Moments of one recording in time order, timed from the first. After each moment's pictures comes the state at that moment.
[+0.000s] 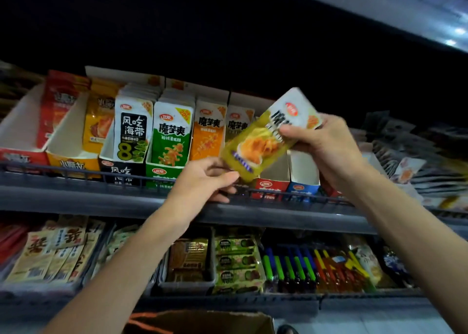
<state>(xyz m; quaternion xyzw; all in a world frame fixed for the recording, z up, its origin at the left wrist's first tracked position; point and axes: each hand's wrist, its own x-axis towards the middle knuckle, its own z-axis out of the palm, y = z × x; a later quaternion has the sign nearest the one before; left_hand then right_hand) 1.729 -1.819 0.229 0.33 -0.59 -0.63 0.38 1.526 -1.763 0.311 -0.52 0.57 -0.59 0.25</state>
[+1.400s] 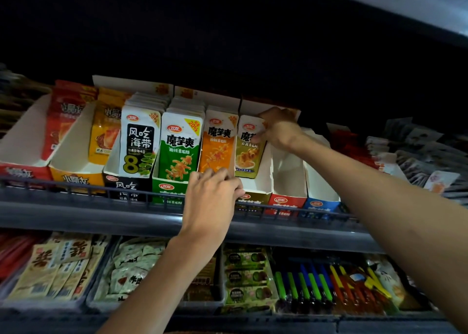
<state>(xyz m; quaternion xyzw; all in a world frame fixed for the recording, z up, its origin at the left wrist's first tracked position) 1.699 -1.854 0.192 0.44 -0.84 0.01 0.33 1.512 -1.922 0.293 -0.62 0.76 -0.19 0.00</state>
